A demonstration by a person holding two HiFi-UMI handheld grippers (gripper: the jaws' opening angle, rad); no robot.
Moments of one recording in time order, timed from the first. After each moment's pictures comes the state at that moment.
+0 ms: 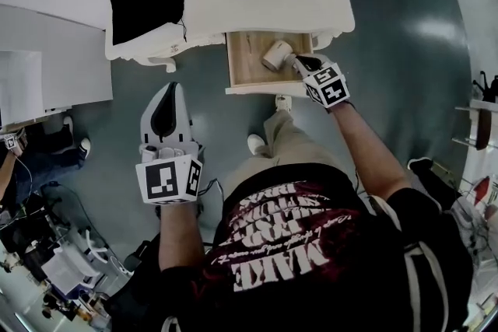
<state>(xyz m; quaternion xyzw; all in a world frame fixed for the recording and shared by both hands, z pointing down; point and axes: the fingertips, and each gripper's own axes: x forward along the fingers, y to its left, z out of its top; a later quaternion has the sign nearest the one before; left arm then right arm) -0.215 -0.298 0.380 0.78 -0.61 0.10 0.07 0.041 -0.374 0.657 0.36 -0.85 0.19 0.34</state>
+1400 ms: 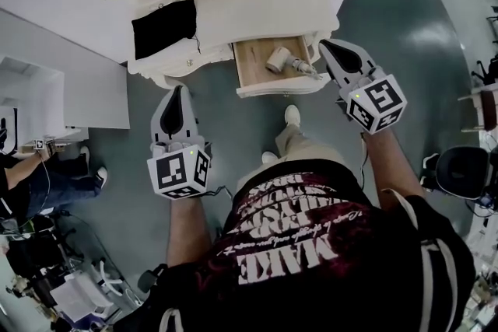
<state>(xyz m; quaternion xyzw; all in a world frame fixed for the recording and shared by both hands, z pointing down) -0.236 -0.209 0.319 0.79 -0.61 0.06 0.03 0.045 -0.261 0.331 0.44 -0.89 0.03 0.08</state>
